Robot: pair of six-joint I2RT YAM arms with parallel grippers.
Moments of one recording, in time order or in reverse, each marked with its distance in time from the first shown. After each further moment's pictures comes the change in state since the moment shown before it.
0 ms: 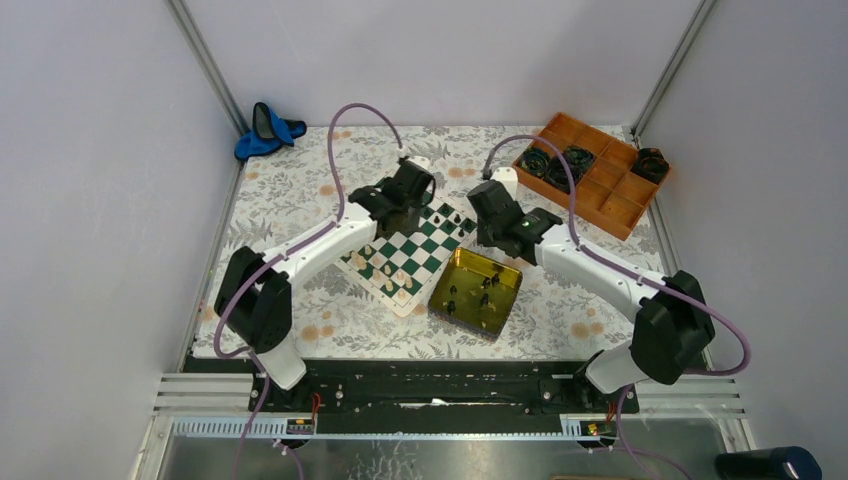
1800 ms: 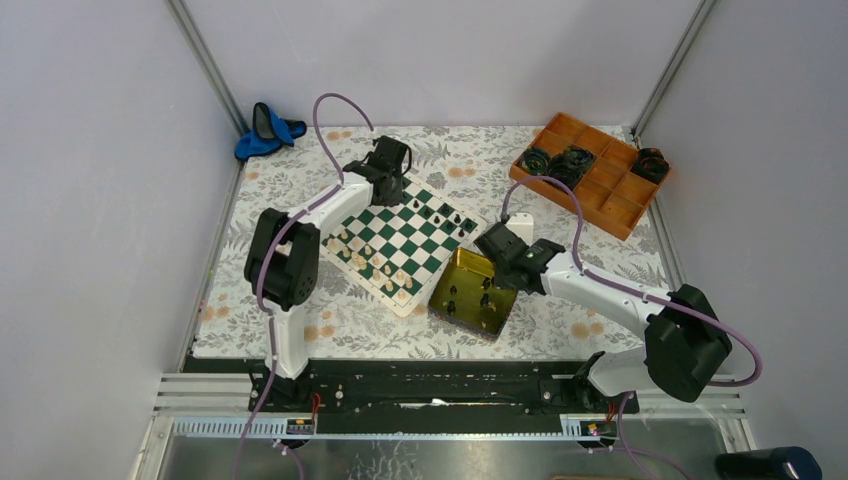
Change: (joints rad) left arm 0.277 0.278 0.150 0.088 0.079 -0.046; right arm 0.067 -0.092 -0.253 -0.148 0.019 0.205
